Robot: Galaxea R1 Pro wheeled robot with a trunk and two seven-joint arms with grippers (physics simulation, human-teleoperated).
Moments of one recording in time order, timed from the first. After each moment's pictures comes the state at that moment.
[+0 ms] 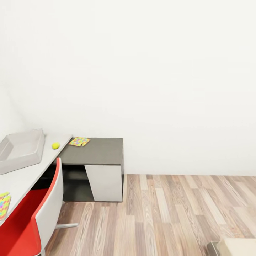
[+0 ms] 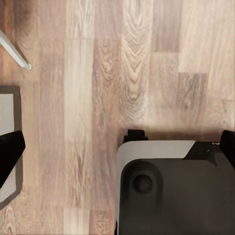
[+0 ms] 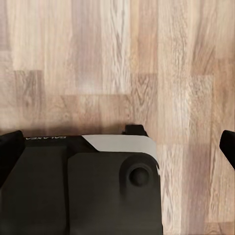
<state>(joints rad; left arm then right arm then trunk) -0.27 0.03 -0.01 -0.13 0.01 -0.08 0.08 -0.29 0.10 0.00 -0.08 0.00 -0.10 -0.15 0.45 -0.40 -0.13</state>
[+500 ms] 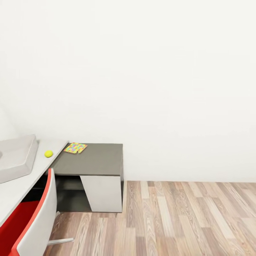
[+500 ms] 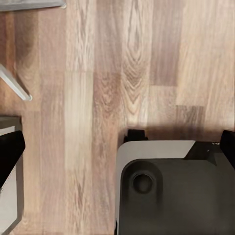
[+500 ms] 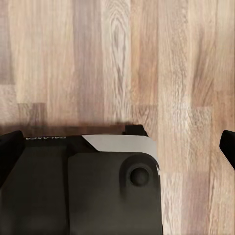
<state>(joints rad) -0.27 0.03 -0.01 -0.13 0.01 -0.08 0.08 -0.29 0.10 0.00 -0.08 0.00 -0.10 -0.15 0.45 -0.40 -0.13</state>
